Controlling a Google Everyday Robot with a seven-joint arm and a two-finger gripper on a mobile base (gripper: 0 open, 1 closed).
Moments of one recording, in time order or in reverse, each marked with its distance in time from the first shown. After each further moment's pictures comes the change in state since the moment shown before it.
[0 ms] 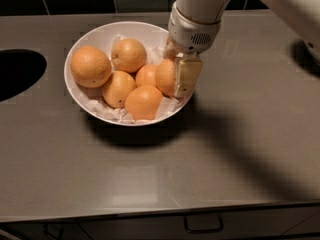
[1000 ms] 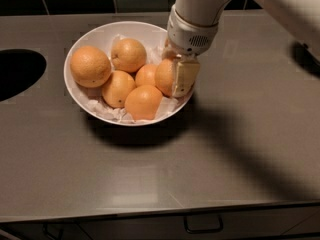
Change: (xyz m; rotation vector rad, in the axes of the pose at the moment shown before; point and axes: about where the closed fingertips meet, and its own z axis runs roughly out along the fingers) arm -0.002 -0.002 0.008 -0.010 -0.014 -0.004
